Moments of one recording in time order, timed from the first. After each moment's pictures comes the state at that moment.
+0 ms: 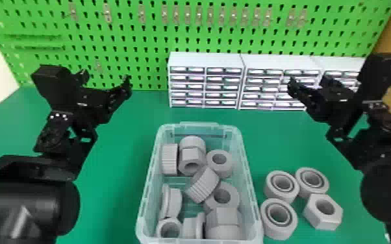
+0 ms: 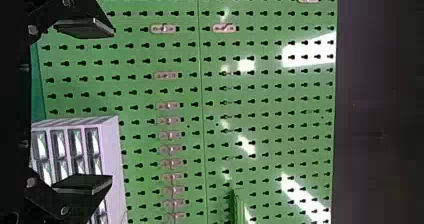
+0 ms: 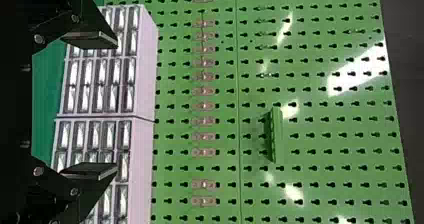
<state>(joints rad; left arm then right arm) -0.10 0.13 -0.03 -1.85 0.10 0.17 -0.10 -0.15 -0.15 -0.09 -1.97 -0.20 0.53 0.14</state>
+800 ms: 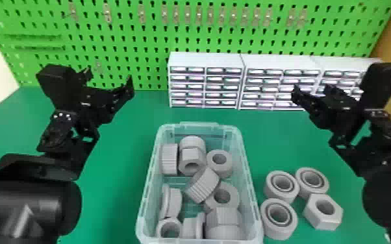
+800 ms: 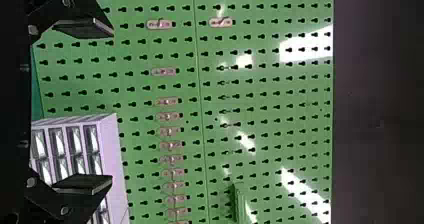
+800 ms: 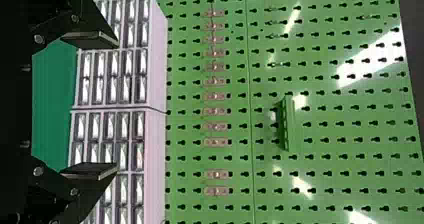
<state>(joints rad) -0.11 0.14 -0.04 -1.85 0.08 0.16 -0.10 -0.13 -0.14 -0.11 -1.95 -0.20 0.52 0.14</state>
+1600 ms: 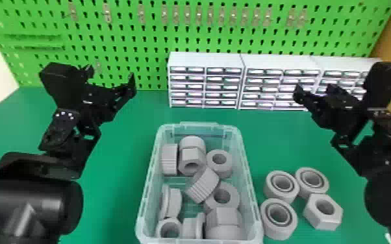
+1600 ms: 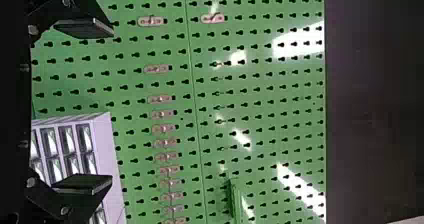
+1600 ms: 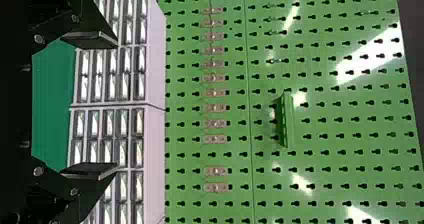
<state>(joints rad) -0.11 0.14 -0.06 -1.85 0.06 0.14 -0.10 -0.13 -0.14 -0.12 -1.95 -0.21 0.53 0.14</state>
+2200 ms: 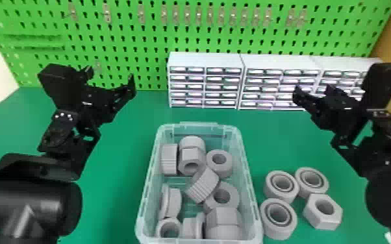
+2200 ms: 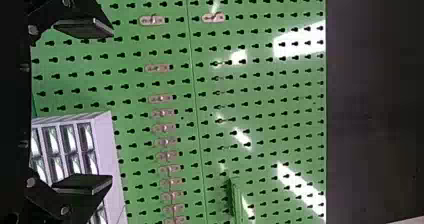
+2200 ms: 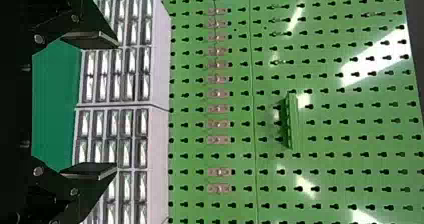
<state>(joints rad) -0.10 0.15 -0.06 -1.85 0.07 0.14 -0.10 -0.13 -0.16 -0.11 -1.95 -0.21 0.54 0.14</state>
